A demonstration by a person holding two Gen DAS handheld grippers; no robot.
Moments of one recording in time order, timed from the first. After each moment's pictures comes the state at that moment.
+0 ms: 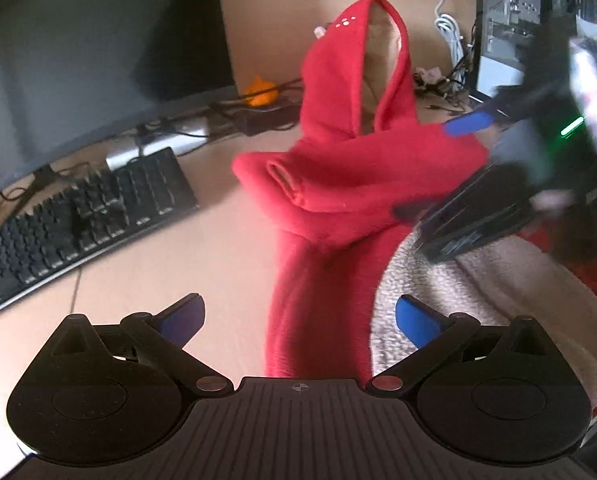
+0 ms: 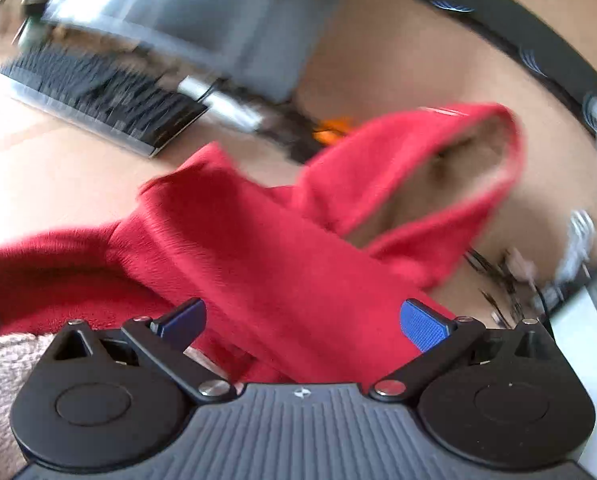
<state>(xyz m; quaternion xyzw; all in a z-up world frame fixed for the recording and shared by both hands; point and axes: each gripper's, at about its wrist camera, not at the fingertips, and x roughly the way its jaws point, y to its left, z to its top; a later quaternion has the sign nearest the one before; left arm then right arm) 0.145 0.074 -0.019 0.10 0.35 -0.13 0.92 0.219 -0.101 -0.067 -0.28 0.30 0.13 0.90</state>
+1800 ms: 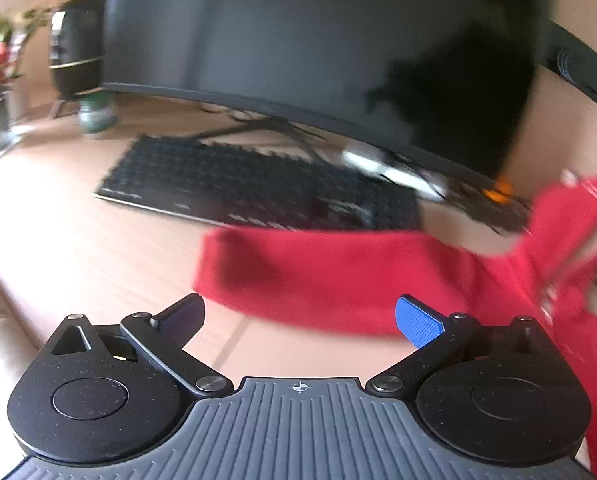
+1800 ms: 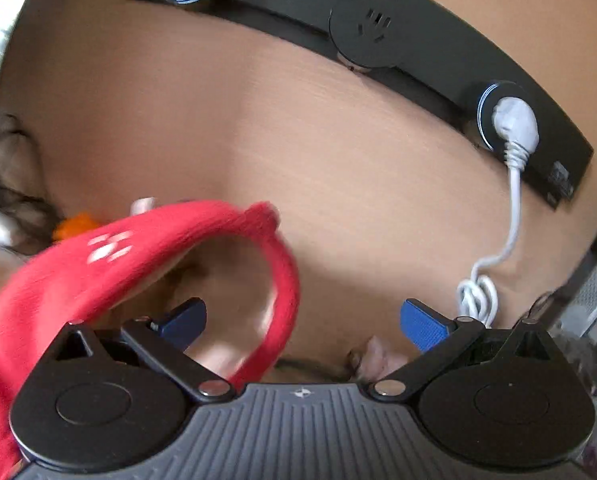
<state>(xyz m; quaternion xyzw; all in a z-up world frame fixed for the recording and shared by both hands) 0.131 0.215 0.029 -0.13 0.35 0.14 0.92 0.444 -0.202 0.014 -0.22 0.21 -0.08 0.95</state>
